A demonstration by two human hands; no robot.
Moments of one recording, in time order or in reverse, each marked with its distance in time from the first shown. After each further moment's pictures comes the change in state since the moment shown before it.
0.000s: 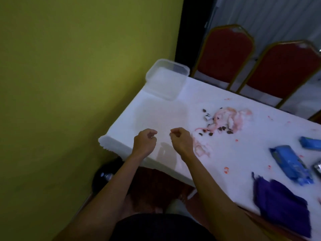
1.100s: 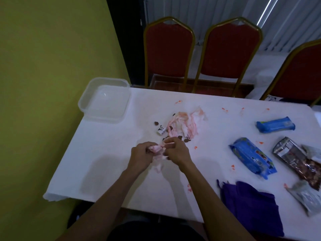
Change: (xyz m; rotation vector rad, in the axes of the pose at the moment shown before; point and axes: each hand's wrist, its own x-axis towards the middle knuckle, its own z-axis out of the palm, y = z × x) left_hand 0.073 0.122 0.170 0.158 -0.270 0.277; right_hand 0.107 0.078 -0.166 0.214 -0.001 0.265
